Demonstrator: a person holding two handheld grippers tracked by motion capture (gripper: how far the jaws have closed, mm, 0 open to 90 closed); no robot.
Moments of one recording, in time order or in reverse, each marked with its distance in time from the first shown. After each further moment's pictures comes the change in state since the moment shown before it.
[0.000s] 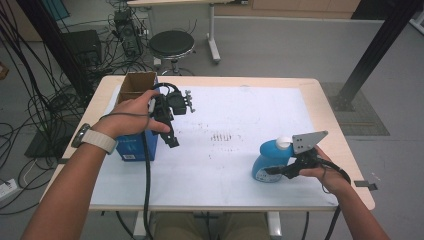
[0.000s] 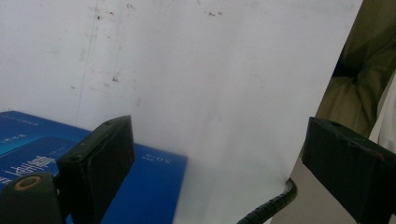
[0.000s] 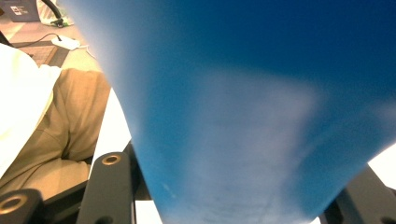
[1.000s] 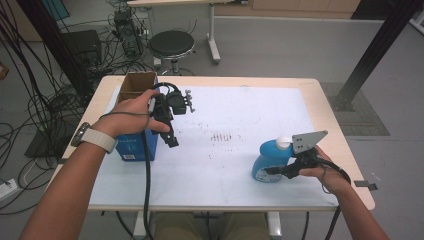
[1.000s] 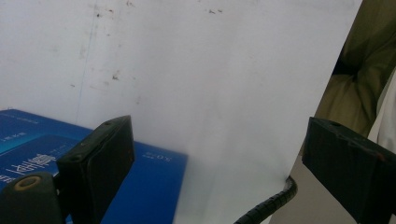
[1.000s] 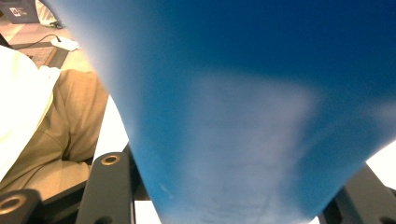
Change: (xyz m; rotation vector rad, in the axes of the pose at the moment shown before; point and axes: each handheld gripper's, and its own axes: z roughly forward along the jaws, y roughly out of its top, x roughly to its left) left arm 0.000 0.000 0.000 0.008 -0.003 -0.002; right arm 0.000 0.000 0.000 0.002 -0.001 0.010
